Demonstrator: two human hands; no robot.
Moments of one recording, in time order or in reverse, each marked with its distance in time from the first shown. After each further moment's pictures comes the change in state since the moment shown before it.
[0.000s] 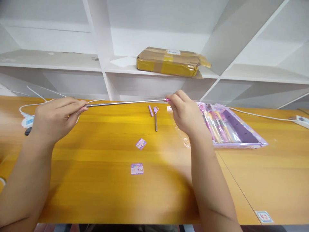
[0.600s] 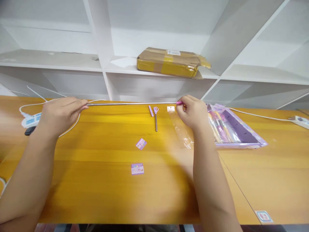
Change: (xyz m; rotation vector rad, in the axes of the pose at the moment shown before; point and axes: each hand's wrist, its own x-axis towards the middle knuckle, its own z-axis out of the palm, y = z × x) left_hand 0.004 -0.028 0.025 0.112 0.003 0.089; right_hand -0.015 0.061 0.019 -0.074 0.114 0.111
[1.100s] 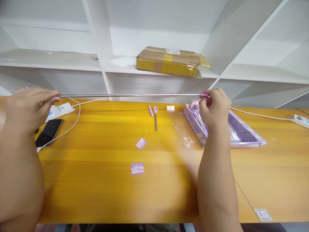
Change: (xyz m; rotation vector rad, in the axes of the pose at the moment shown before) left_hand -0.016 -0.064 -0.006 -0.069 0.094 -0.199; right_hand -0.009 0.052 -0.026 -0.040 0.198 0.070
